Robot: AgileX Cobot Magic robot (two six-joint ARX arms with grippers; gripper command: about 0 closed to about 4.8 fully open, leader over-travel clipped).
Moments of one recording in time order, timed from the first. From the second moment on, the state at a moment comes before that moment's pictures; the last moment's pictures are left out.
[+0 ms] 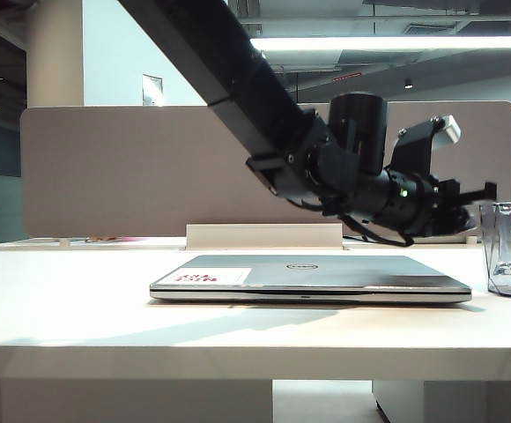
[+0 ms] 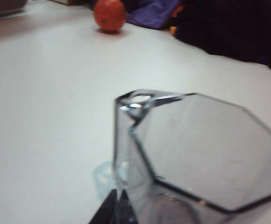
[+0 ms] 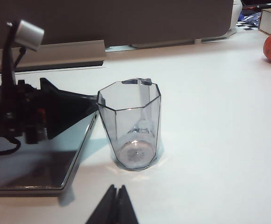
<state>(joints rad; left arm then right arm) -0.83 2.52 1.90 0.45 0.31 -0.02 -0.04 0.00 0.01 -0.09 0.00 0.08</state>
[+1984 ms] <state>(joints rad) -0.79 2.32 1.91 -0.13 0.31 0.05 -0.04 0.00 0.06 -0.02 0.00 0.13</state>
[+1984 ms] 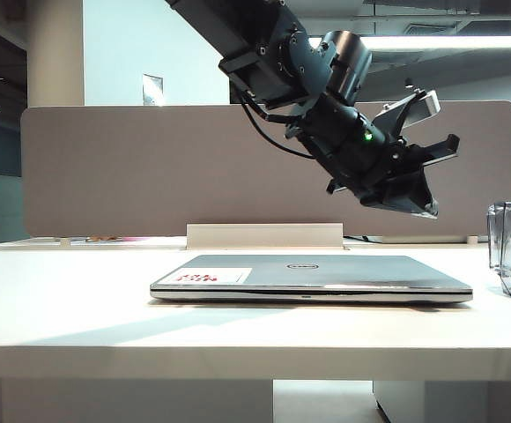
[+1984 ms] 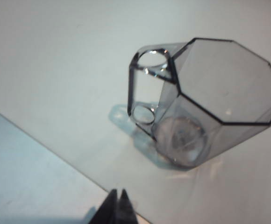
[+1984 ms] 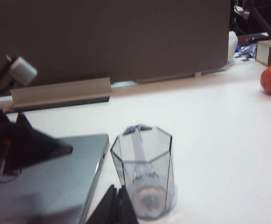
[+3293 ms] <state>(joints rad) -0.77 2.30 1.91 -0.26 0.31 0.05 -0.04 0.90 0.75 -0.15 0.02 0.04</state>
